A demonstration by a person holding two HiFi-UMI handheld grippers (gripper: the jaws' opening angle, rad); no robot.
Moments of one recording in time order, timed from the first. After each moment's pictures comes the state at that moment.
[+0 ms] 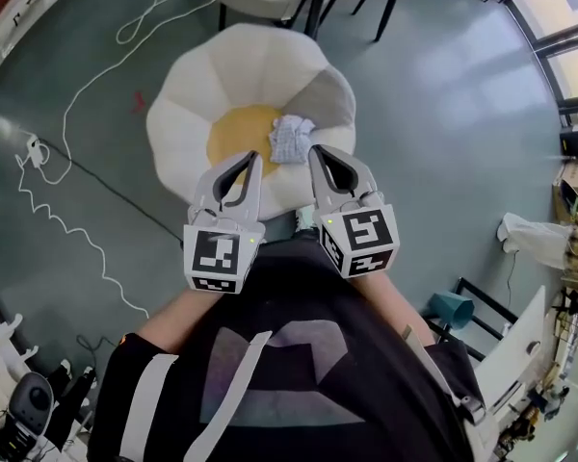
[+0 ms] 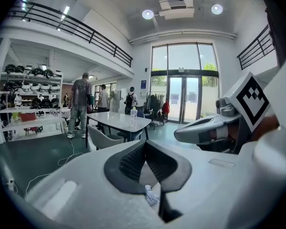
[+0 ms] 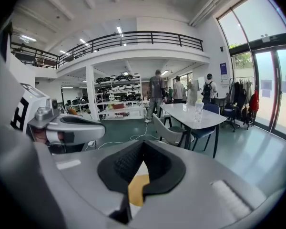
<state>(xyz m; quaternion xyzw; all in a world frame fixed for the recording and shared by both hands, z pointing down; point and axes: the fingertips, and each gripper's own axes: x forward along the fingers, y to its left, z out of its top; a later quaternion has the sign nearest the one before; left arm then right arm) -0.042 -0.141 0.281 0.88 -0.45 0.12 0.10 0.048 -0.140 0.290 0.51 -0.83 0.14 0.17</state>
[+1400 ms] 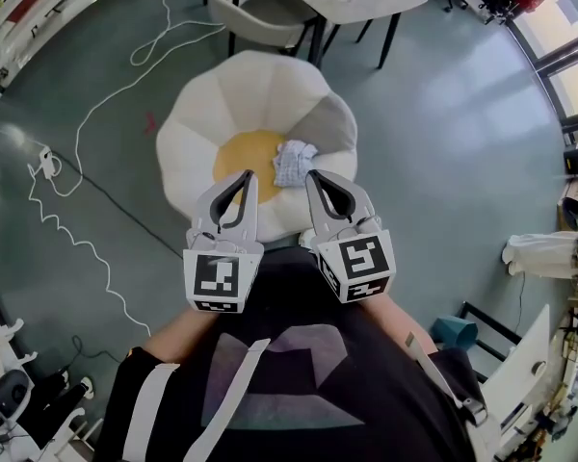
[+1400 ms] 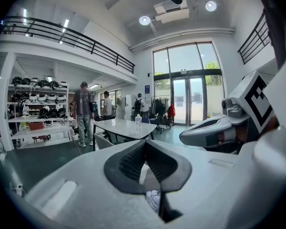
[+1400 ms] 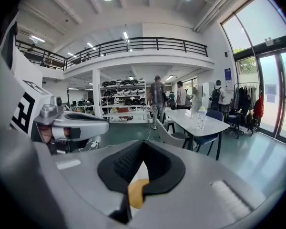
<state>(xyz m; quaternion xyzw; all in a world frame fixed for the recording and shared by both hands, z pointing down) -0.044 -0.126 0.243 0.86 -0.49 0.10 0.06 0.048 -0.119 0.258 0.50 -0.85 0.11 0.16</state>
